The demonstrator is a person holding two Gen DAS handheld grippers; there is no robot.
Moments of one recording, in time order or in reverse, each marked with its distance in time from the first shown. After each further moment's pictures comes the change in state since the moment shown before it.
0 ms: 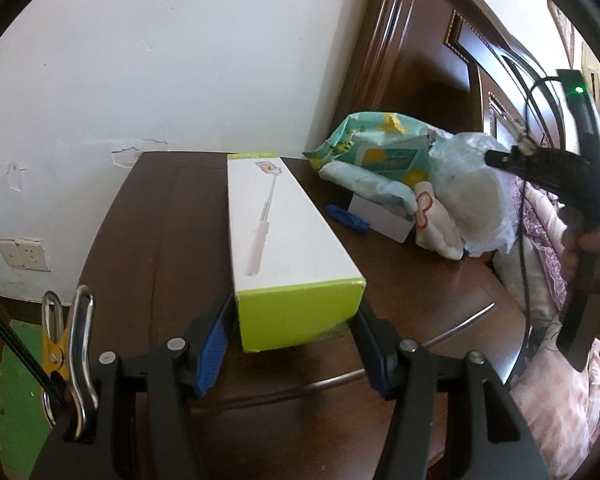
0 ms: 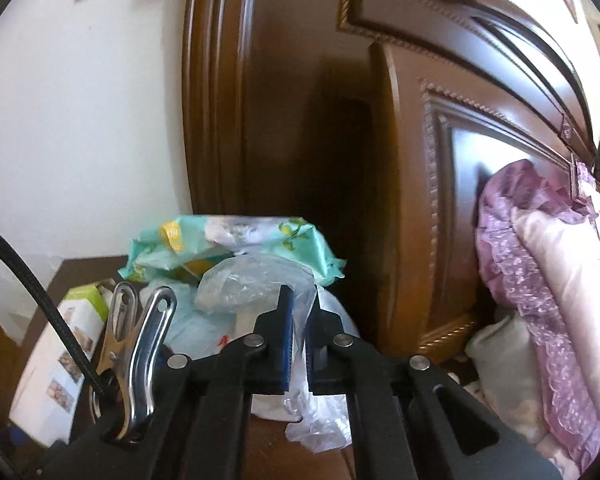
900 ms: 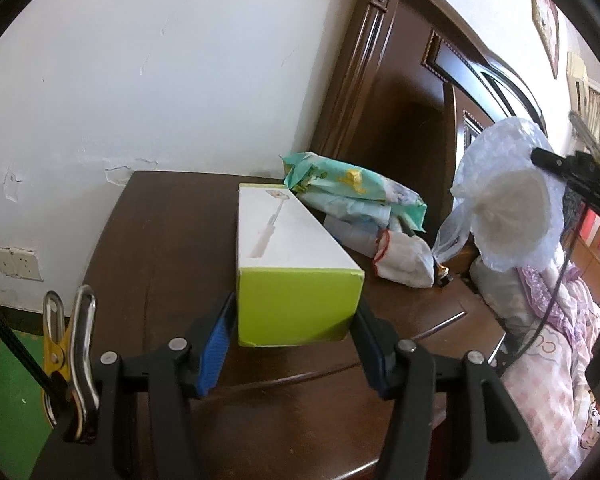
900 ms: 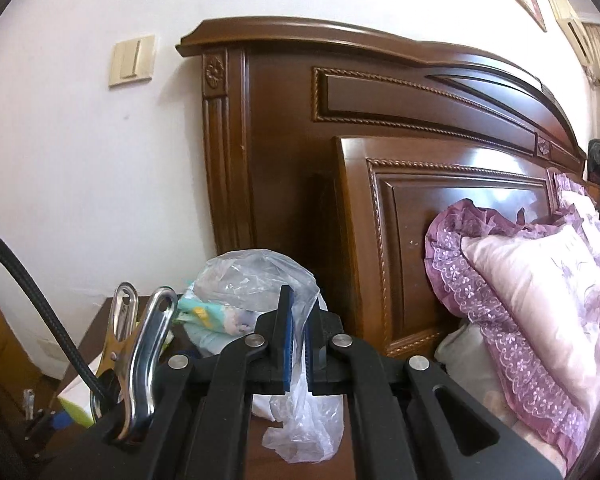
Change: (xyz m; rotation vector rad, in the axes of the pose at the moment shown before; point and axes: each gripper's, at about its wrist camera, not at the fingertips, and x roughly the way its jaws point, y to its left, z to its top) left arm -0.027 -0.009 0.007 0.003 -0.054 -0.056; right arm -0.111 -0.031 0.001 0.052 -0.170 0.062
